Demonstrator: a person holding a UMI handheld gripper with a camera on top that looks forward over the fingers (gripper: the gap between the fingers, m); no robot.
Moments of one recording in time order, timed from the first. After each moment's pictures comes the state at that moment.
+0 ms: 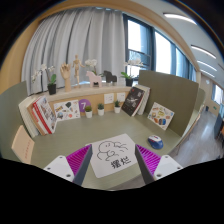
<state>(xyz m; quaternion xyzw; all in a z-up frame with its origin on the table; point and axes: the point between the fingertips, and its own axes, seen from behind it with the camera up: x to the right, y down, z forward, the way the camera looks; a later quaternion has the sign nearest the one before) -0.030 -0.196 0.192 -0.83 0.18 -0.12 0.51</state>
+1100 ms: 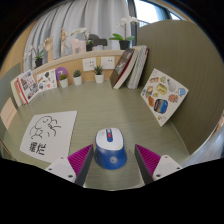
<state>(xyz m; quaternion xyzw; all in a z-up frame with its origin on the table) 0.277 -0.144 -0.003 -0.90 0.05 -0.02 0.42</state>
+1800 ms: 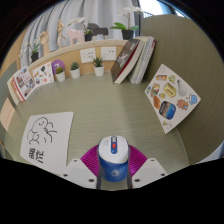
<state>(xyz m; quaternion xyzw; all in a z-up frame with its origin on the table) 0.280 -0.115 -0.007 -0.93 0.05 -0.01 0.36</state>
